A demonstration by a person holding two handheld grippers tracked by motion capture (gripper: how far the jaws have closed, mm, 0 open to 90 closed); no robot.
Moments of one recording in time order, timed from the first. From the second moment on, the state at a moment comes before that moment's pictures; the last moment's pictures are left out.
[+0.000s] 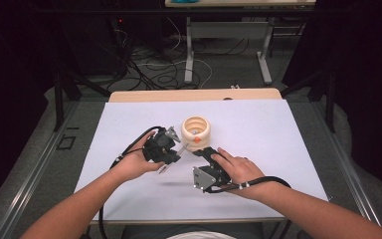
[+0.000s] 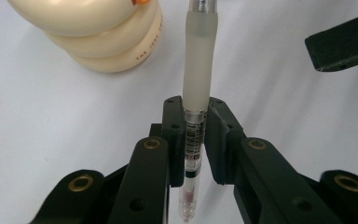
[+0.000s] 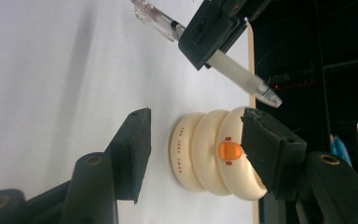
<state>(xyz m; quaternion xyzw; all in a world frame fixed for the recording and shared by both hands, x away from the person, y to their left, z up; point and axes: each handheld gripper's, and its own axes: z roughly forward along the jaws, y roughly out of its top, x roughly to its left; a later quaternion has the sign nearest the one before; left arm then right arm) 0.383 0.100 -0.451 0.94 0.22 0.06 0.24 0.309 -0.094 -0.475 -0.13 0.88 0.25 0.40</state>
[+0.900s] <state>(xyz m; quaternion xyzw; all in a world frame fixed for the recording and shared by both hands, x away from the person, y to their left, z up) 0.394 0.117 -0.431 0.89 0.27 0.07 0.37 0.315 -0.114 -0.491 0.07 0.87 0.35 0.34</state>
